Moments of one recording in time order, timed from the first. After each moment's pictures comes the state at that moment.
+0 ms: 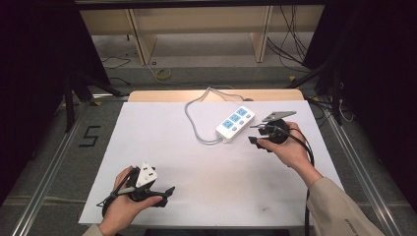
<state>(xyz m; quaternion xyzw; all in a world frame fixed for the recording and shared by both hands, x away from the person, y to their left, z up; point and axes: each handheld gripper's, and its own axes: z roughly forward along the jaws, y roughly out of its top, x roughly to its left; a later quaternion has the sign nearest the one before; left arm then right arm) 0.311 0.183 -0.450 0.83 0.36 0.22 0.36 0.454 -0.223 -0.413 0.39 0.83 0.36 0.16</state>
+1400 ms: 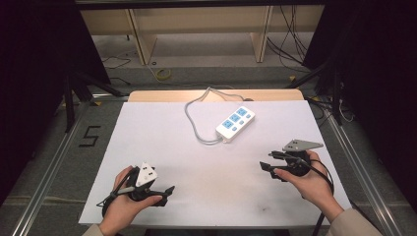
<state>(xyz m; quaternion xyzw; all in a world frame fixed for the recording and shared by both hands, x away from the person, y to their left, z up) 0.312 0.184 -0.450 0.83 0.37 0.22 0.36 0.366 -0.260 -0.428 0.39 0.81 0.41 0.15</state>
